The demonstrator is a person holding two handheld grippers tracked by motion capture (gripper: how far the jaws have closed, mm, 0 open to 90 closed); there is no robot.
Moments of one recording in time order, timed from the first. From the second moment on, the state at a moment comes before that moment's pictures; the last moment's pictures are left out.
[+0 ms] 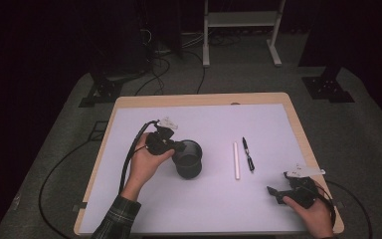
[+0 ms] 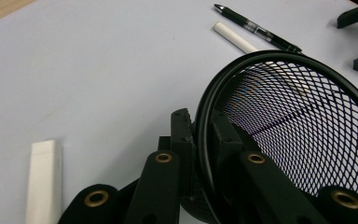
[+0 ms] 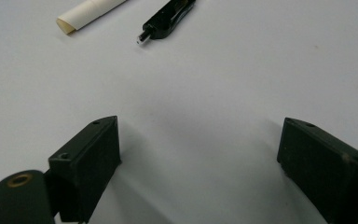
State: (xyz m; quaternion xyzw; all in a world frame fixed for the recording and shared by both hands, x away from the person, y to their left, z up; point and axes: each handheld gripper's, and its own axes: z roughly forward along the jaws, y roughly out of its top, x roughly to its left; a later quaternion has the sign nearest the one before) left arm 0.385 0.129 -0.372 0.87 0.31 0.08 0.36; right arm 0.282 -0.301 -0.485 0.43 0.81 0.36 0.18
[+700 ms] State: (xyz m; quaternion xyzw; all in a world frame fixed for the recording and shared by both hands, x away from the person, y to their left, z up) left arm 0.354 0.118 -0.386 0.88 0.30 0.05 0.36; right arm 0.282 -0.301 -0.485 0.43 0.81 0.36 0.18
